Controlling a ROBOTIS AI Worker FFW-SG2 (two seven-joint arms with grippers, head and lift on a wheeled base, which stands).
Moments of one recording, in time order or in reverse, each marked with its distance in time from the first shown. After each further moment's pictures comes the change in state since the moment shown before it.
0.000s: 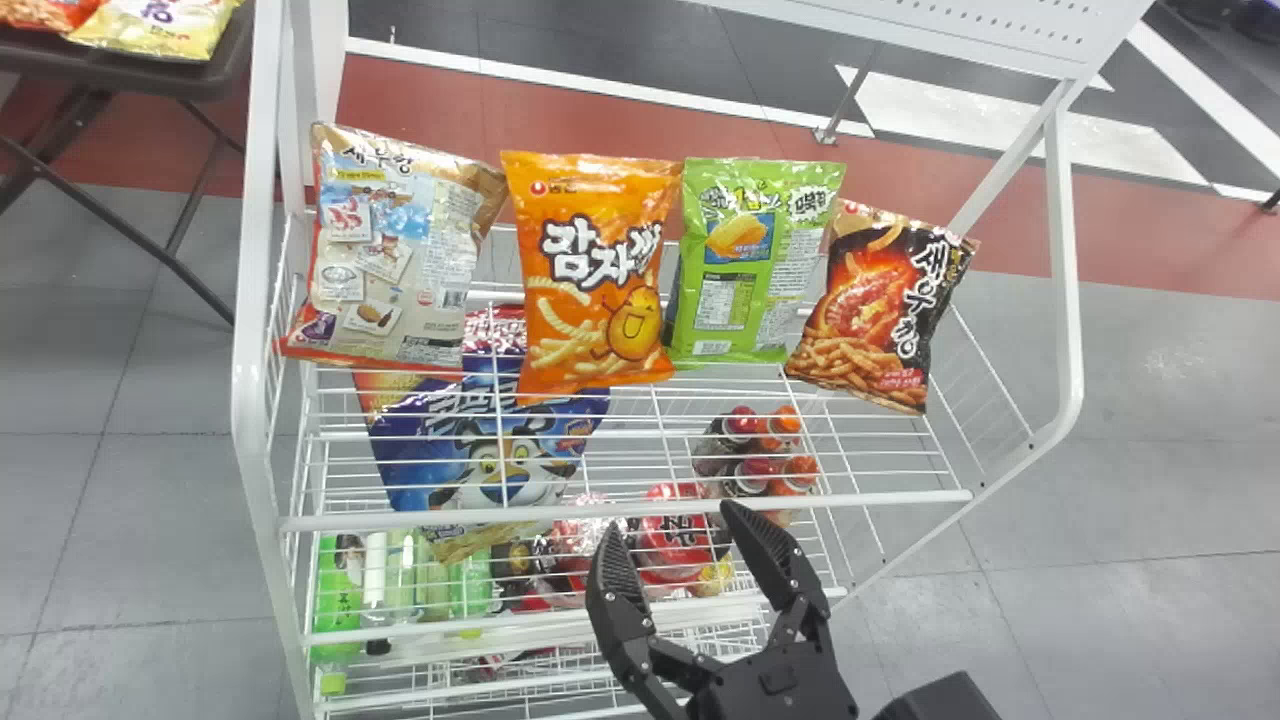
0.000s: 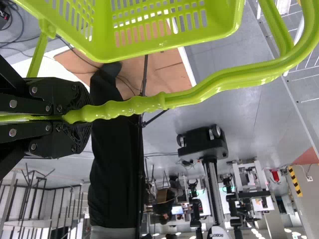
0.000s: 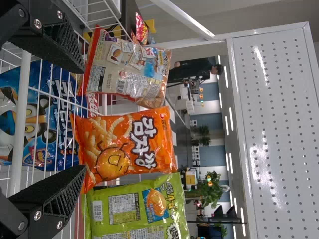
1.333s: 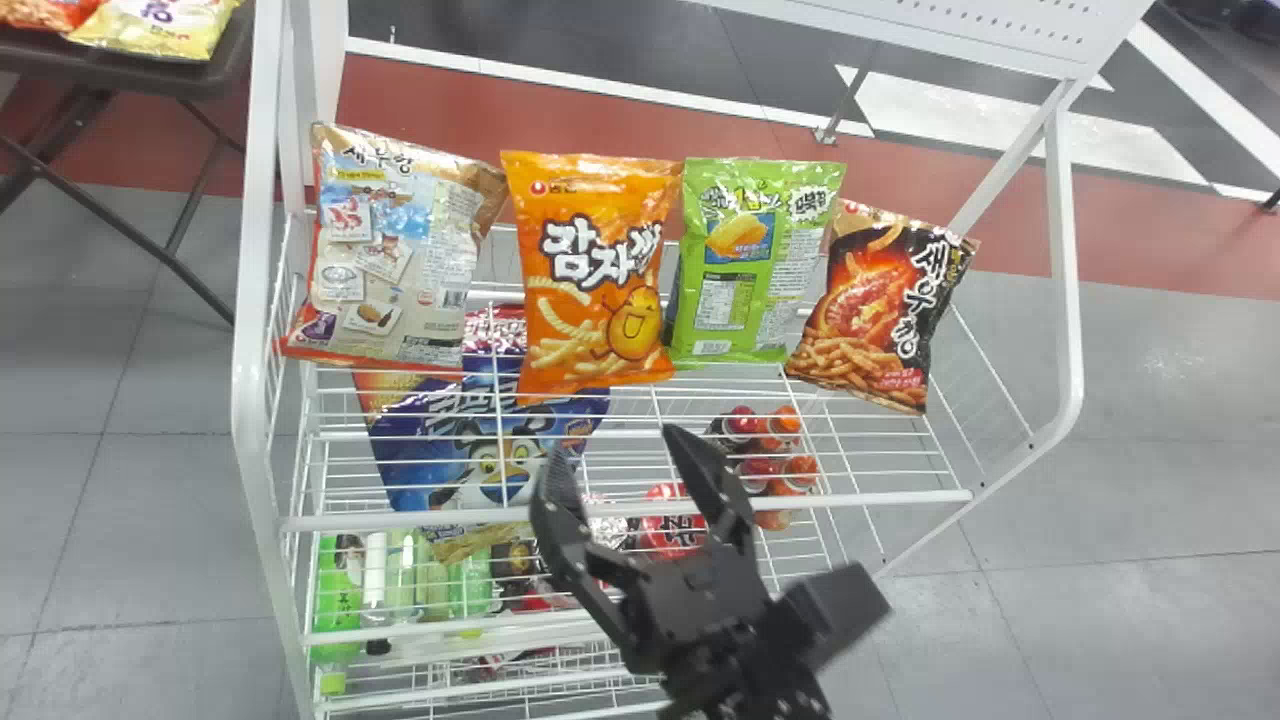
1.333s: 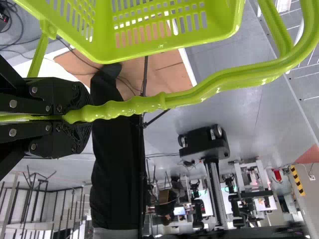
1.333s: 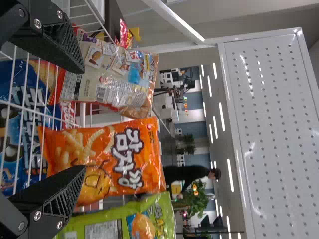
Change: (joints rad) left arm 0.004 0.002 -0.022 0.007 -0.012 -0.023 0.004; right arm -0.308 0.048 0.085 0.174 -0.005 0.046 0.041
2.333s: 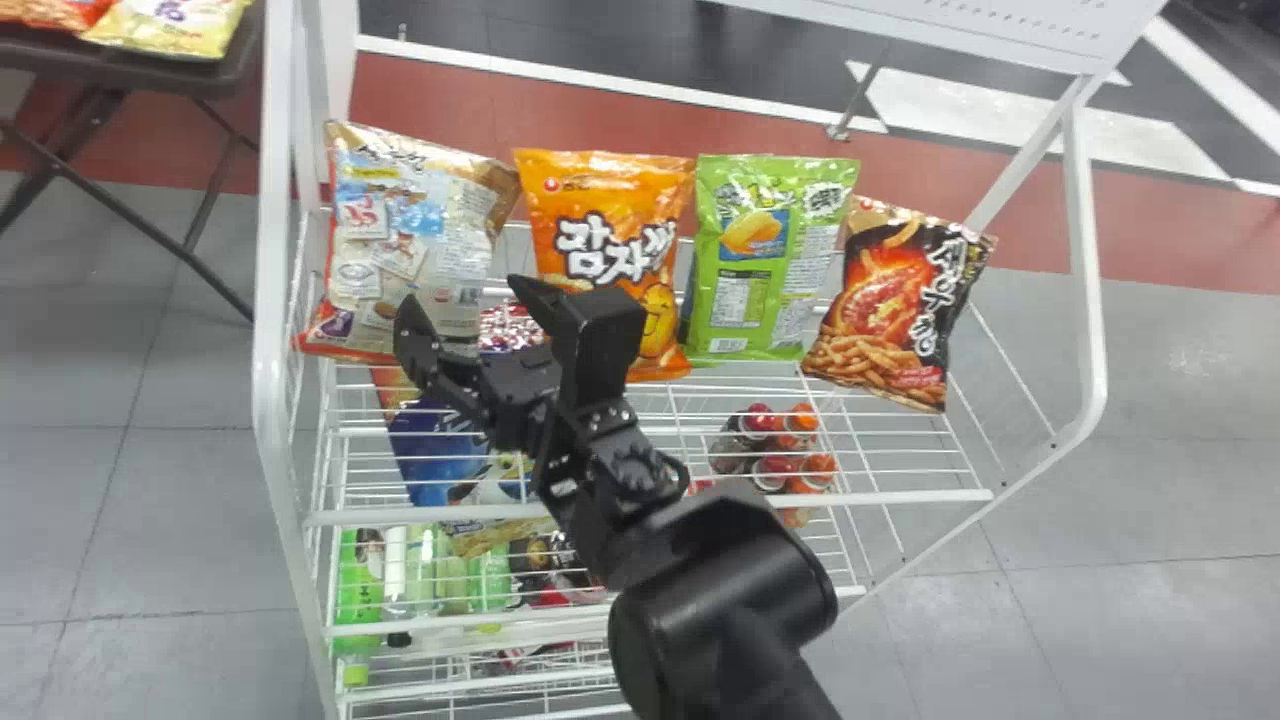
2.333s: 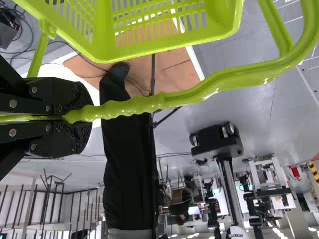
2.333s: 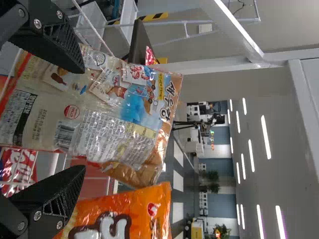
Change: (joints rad) left arm -0.071 0.022 -0.045 0.041 0.005 0.028 -0.017; right arm -0.592 0.143 0.115 0.386 0.002 0.340 0.106
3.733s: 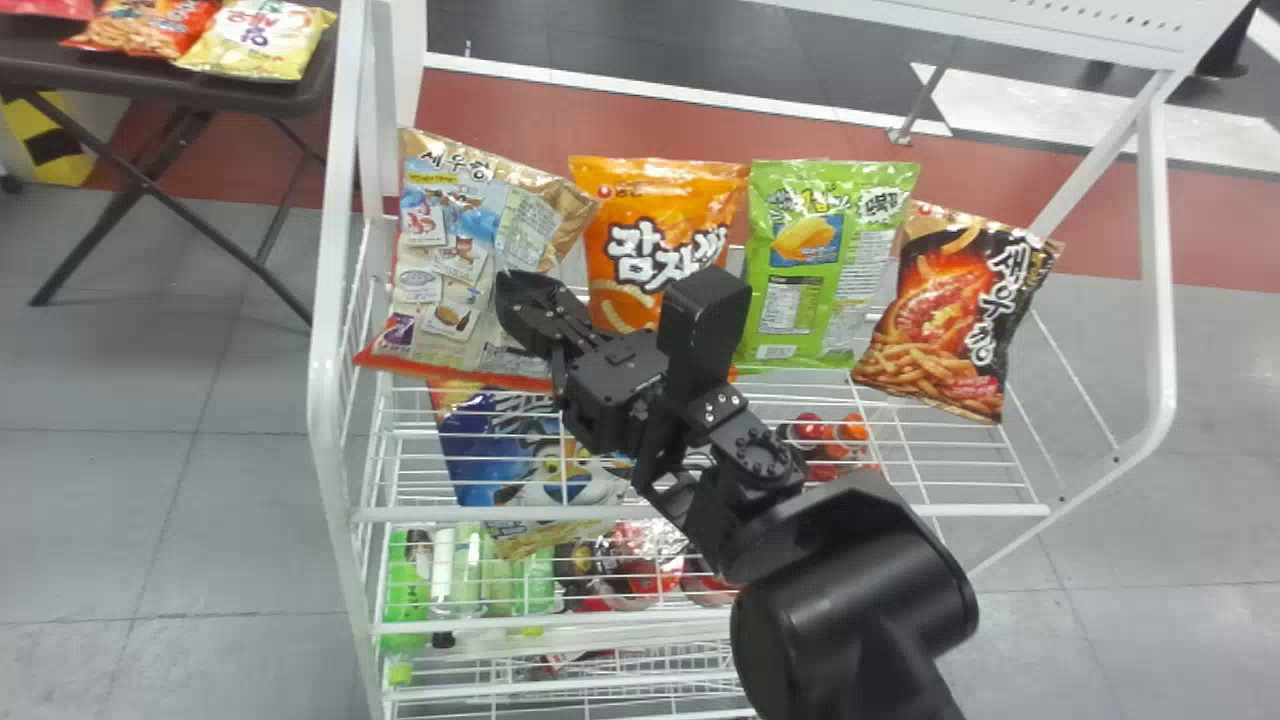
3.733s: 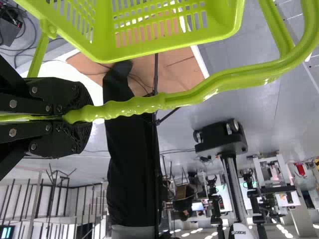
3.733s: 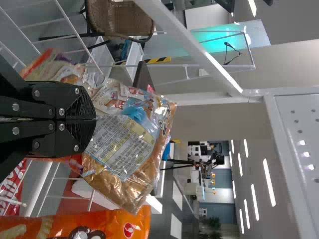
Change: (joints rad) left arm -0.046 0.000 -0.004 0.060 0.029 -0.009 -0.005; right arm 0.115 -0.095 -0.099 -0.234 0.003 0.092 0.236
